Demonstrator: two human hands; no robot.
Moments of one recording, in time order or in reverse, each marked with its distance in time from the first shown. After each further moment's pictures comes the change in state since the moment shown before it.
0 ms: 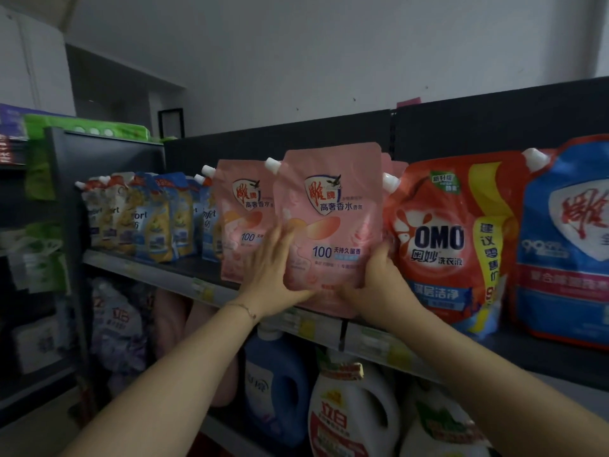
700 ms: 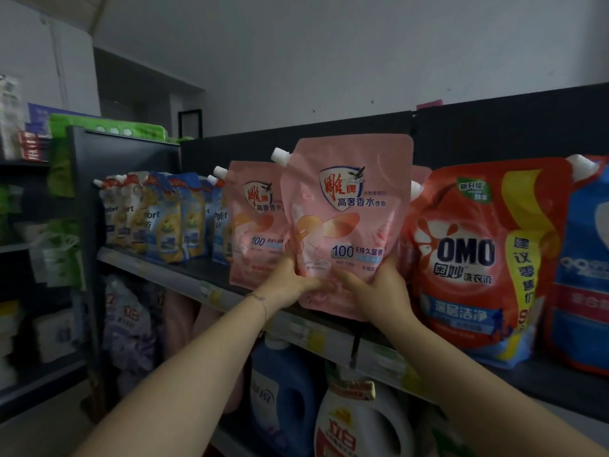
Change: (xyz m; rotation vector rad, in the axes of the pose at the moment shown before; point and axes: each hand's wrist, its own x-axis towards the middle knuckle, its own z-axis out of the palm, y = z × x) left_hand 0.032 -0.007 0.017 -0.754 -0.177 -0.404; right_hand 0.047 0.020 0.040 0.394 0.207 0.036
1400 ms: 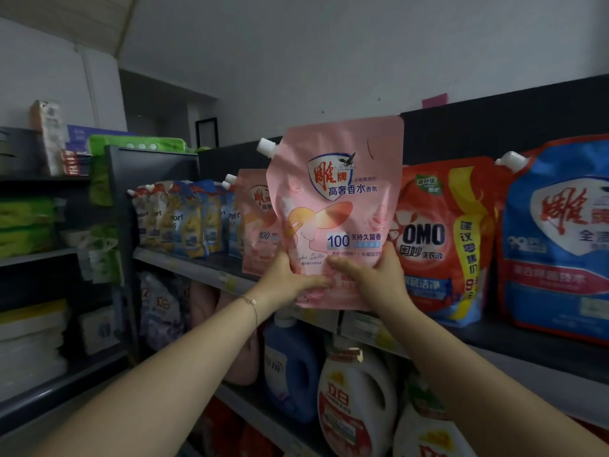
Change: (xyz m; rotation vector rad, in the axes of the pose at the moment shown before) left_hand -0.089 0.052 0.015 -0.056 0.089 0.029; right_hand -0.048 -0.022 -0.048 0.408 -0.063 -0.017
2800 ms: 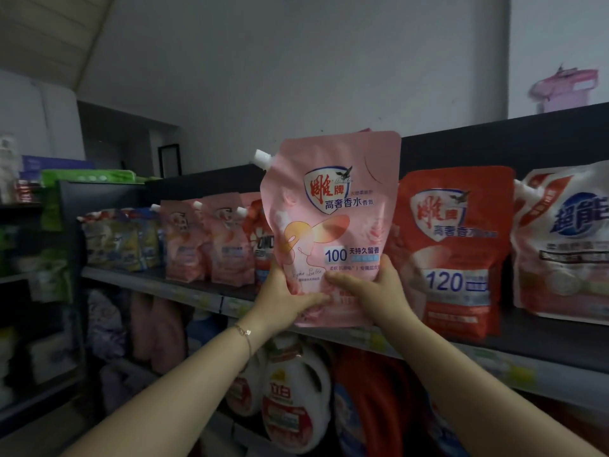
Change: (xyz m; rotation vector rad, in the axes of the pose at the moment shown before) left_hand -0.175 0.181 0.252 -0.022 0.004 0.175; right_hand -0.123 -0.084 -0.301 0.080 -0.004 0.025
